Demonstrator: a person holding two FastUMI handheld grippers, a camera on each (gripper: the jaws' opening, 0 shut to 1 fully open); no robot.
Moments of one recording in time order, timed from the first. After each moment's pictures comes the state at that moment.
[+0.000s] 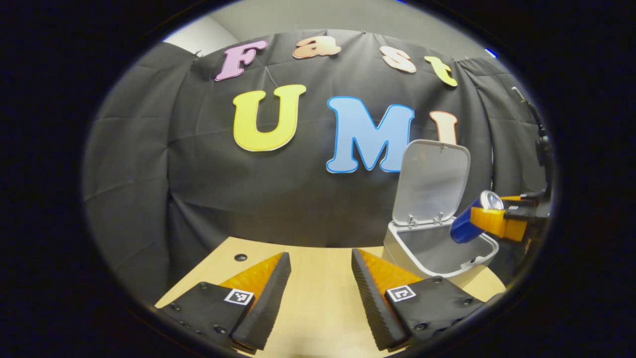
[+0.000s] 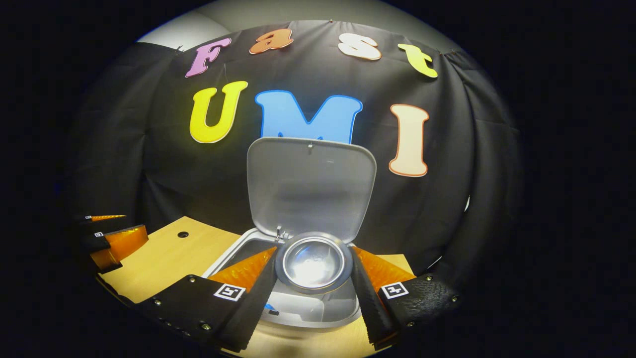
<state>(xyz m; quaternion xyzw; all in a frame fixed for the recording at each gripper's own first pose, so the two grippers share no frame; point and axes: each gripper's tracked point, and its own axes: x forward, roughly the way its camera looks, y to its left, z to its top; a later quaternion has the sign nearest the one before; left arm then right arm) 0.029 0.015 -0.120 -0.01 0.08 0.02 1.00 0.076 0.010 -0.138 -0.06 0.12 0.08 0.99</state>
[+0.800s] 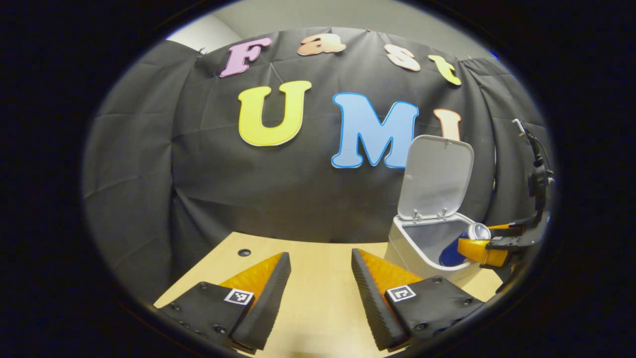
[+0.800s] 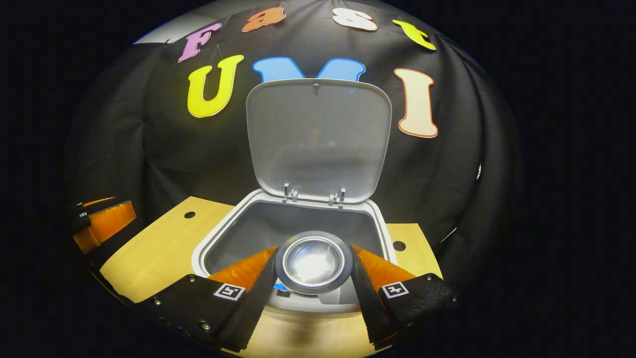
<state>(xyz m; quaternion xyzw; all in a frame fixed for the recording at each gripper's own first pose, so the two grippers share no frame) 0.020 0.027 -0.129 -0.02 0.09 0.03 1.00 0.070 0.024 -0.193 -0.04 0.20 0.09 0.97</state>
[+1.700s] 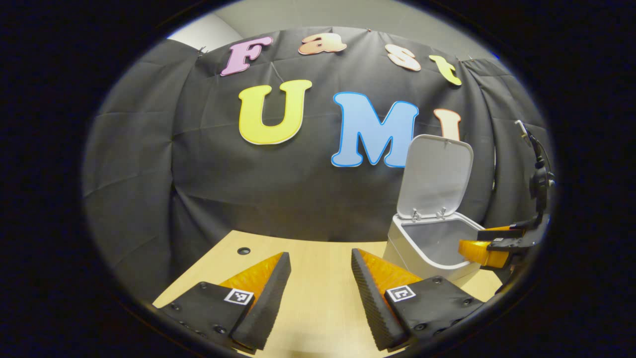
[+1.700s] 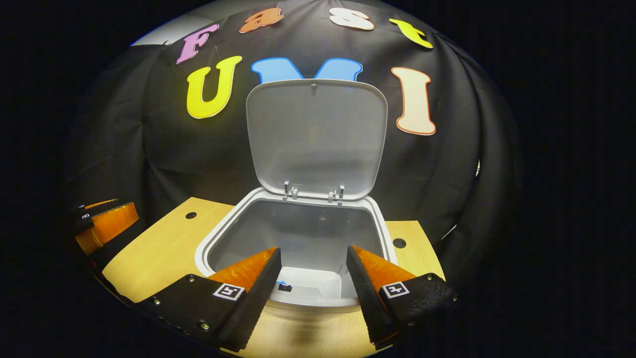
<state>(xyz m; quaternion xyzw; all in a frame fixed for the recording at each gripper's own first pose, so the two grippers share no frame) 0.017 0.025 -0.130 -0.02 0.09 0.03 1.00 0.066 0.025 -0.187 -0.03 0.19 0.09 0.98</state>
